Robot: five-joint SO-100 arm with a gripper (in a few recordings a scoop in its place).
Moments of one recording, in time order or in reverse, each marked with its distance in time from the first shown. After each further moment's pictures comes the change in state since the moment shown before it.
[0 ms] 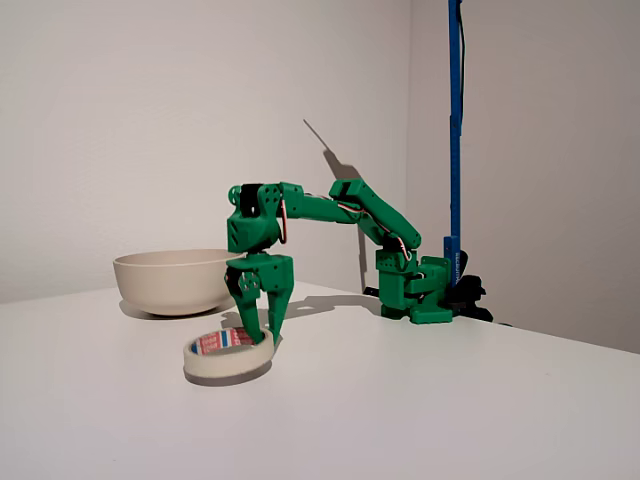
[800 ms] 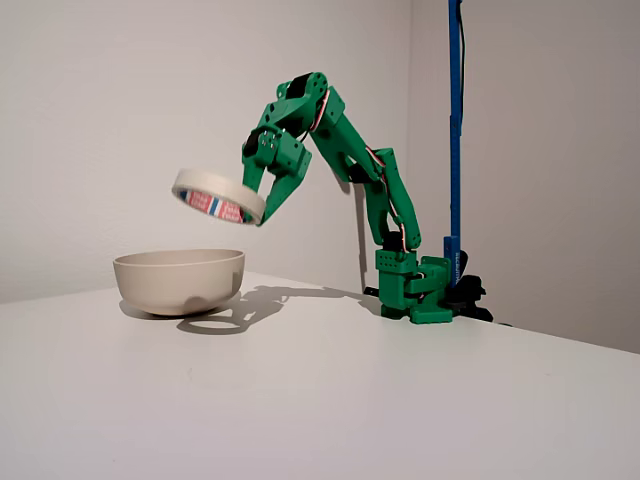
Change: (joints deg) arm 0.3 32.5 0.0 0.4 0.6
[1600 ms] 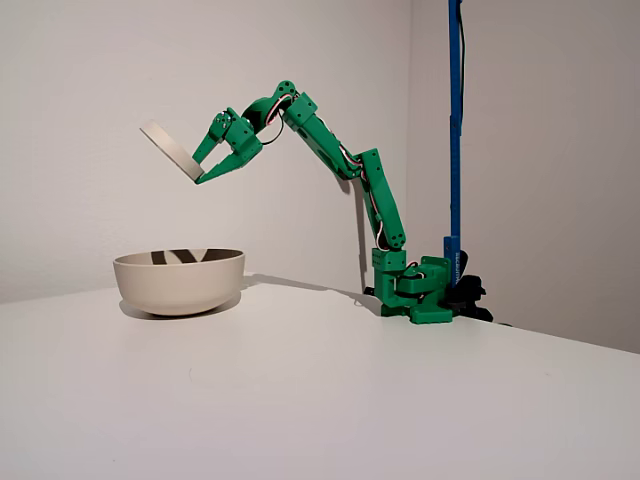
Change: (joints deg) arm 32.9 3.6 0.0 -15.5 -6.9
